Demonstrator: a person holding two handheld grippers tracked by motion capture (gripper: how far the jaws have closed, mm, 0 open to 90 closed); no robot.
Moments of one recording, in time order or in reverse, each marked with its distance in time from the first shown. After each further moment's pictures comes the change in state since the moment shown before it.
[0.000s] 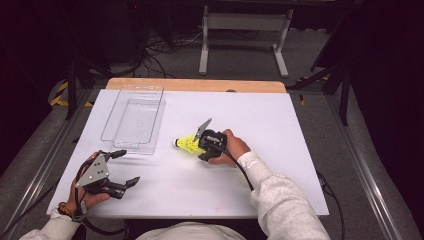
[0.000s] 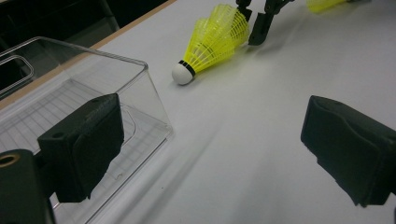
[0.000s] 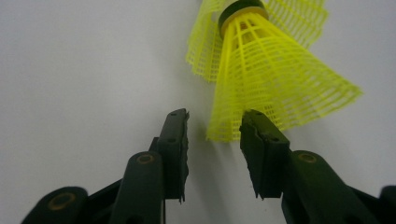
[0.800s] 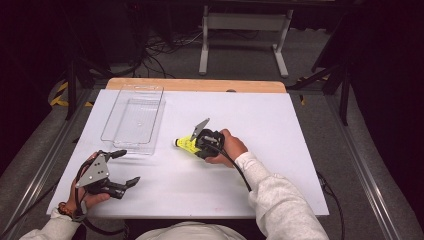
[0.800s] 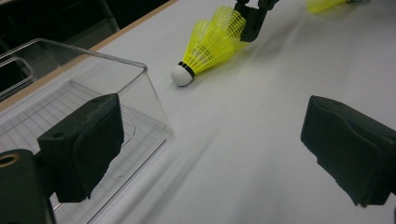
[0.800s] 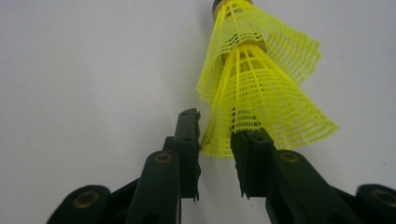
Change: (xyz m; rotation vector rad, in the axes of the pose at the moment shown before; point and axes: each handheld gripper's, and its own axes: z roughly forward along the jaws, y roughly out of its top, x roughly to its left) left arm 0.000 0.001 0.000 -0.004 0.000 0.002; right arm 0.007 0.009 -0.004 -0.051 -0.021 -0.021
